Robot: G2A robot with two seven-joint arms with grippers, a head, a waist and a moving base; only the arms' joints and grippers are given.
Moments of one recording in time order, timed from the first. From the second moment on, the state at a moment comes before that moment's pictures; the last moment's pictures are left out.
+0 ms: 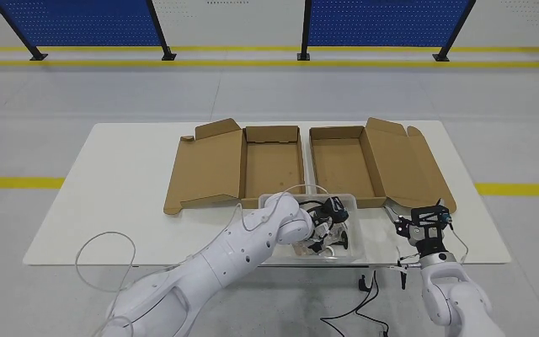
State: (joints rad) left arm 0.66 -1.55 -0.48 -1.06 0.90 -0.33 -1.01; right arm -1.73 -1.15 1.60 -1.80 -1.33 0.00 0.00
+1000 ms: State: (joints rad) left arm 0.78 -1.48 -0.60 -1.29 1.03 -0.33 -1.00; right arm -1.73 -1.15 1.60 -1.80 -1.33 0.00 0.00
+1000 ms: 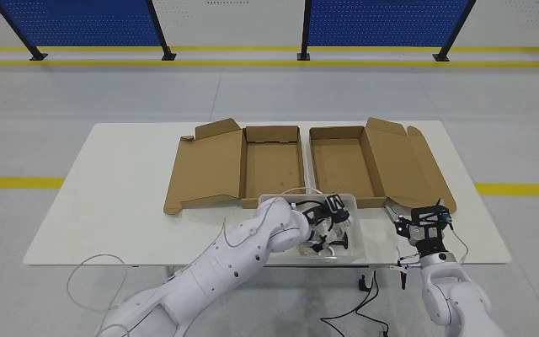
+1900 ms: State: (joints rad) left arm 1.10 -1.36 -0.91 -1.70 1.31 -0.35 -0.70; right arm -1.73 -1.15 1.60 -1.80 -1.33 0.00 0.00
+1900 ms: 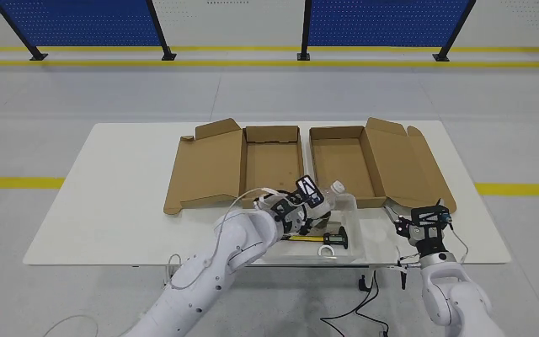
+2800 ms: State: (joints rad) left arm 1.34 -1.30 -1.04 -1.88 1.36 -0.41 -0.37; right arm -1.73 -1.15 1.60 -1.80 -1.33 0.00 0.00
